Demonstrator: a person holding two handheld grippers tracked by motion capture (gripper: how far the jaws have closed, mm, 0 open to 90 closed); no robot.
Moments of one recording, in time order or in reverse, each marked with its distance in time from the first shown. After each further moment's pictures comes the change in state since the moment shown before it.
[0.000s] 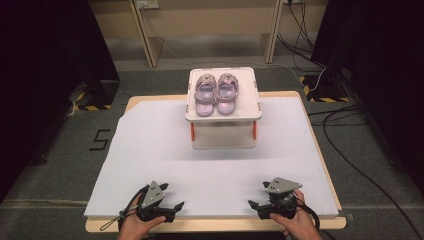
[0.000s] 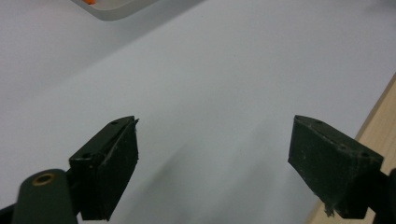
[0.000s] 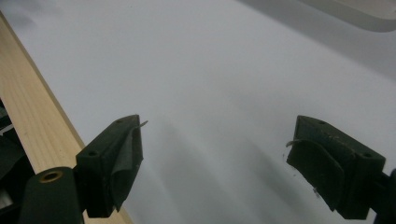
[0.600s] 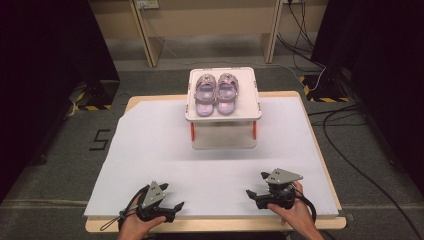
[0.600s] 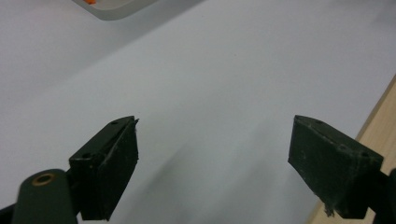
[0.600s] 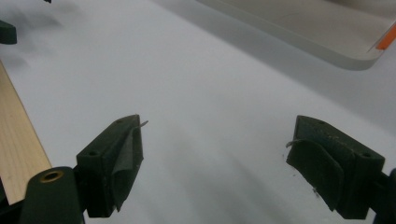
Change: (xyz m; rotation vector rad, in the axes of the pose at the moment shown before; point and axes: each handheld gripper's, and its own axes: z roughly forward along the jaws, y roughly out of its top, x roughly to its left) left arm 0.000 0.000 0.000 0.001 0.002 0.001; right arm -0.013 0.016 0.004 -0.076 -0.005 0.014
